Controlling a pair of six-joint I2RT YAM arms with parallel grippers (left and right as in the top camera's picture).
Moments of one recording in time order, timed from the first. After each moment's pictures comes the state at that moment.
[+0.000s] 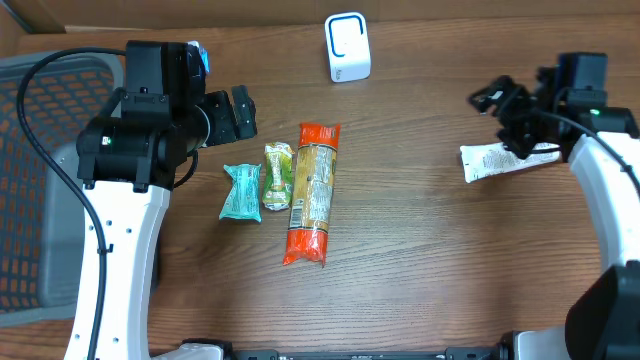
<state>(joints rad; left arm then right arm) -0.10 1.44 1.67 -1.14 0.02 -0.30 -0.07 1.62 1.33 -0.70 -0.47 0.62</state>
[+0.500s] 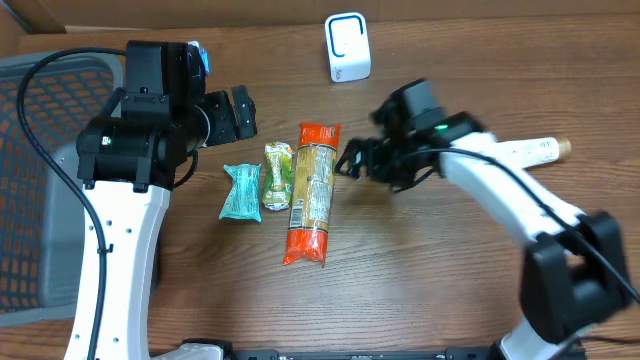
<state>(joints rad) -0.10 1.44 1.67 -1.14 0.02 -0.30 0.45 1.84 1.34 -0.72 -0.54 0.47</state>
